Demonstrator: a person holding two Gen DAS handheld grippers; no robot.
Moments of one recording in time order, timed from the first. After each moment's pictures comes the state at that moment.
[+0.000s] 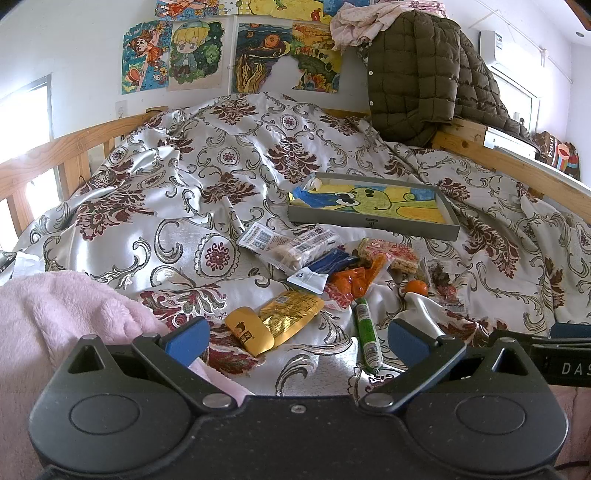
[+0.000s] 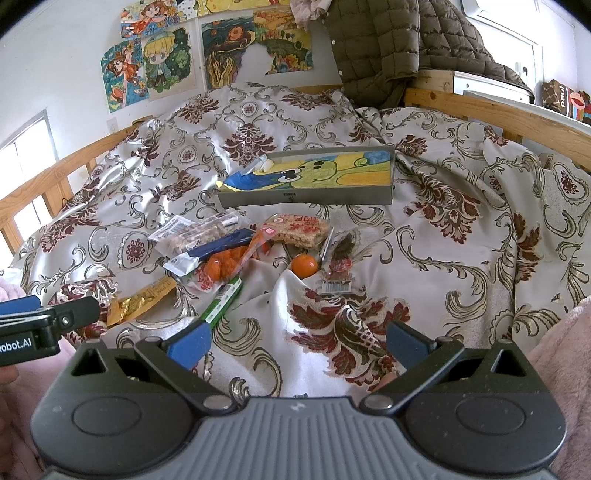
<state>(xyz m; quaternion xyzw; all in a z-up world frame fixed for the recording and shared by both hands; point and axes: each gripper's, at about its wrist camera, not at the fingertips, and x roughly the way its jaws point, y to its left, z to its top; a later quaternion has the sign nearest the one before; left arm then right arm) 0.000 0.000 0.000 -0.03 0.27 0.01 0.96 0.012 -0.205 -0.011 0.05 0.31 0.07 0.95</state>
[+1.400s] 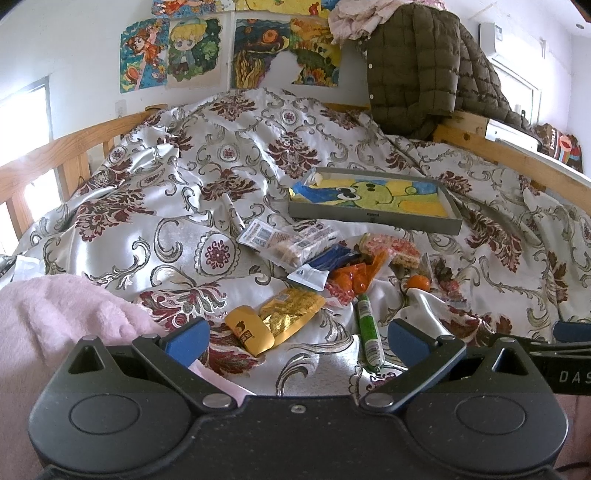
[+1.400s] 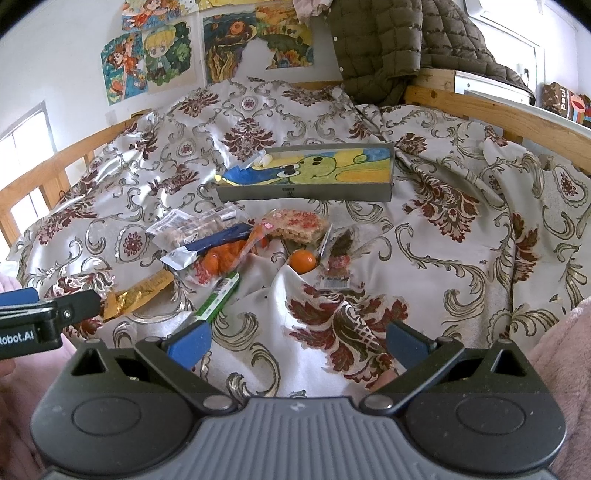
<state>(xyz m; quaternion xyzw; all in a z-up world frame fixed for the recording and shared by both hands) 0.002 -0.005 0.005 -0.02 0.29 0.01 0.96 0.009 -0.201 -0.012 0.04 0.31 0.06 0.95</state>
